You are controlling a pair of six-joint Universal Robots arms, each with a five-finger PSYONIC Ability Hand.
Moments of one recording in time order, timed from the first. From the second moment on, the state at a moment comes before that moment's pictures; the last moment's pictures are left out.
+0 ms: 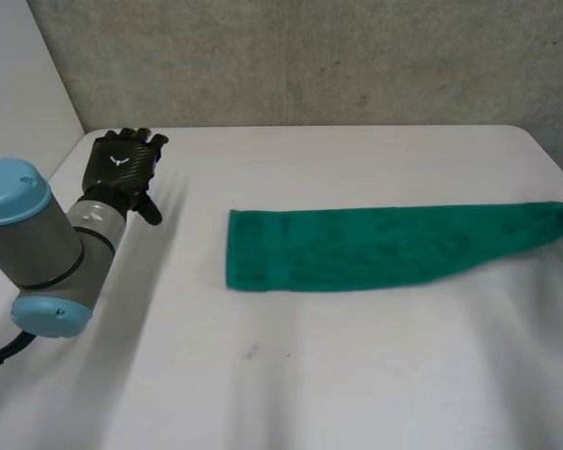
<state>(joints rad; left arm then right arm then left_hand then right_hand) 4.42 -2.04 -1.53 3.58 -1.53 3.45 1.50 -0.86 1.16 -0.13 1.63 2.29 0.20 0.20 0.21 0.20 0.04 0.96 1.17 1.18 1.19 0.98</state>
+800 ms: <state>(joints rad) 4.27 -2.10 -1.44 3.59 -1.53 3.45 1.99 -0.88 1.26 -0.10 1.38 2.62 0.20 0.20 0.21 0.20 0.04 0.19 0.21 0.20 0.23 0.06</state>
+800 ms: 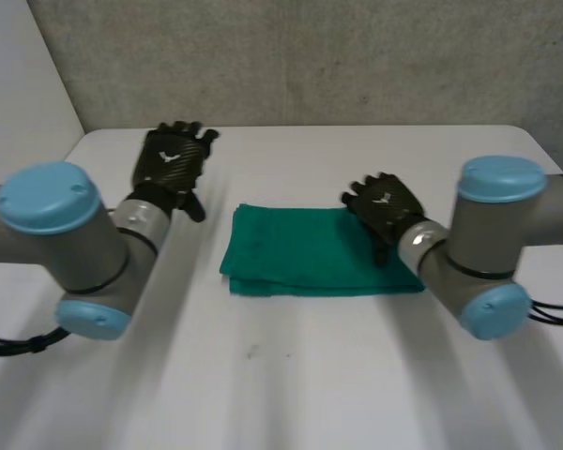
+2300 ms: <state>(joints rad) 4.09 -2.40 -1.08 3.25 -1.56 3.06 2.02 -0.79 1.01 0.13 1.35 3.13 0.23 0.23 0.23 0.23 0.06 0.19 0.21 0.20 0.23 0.05</state>
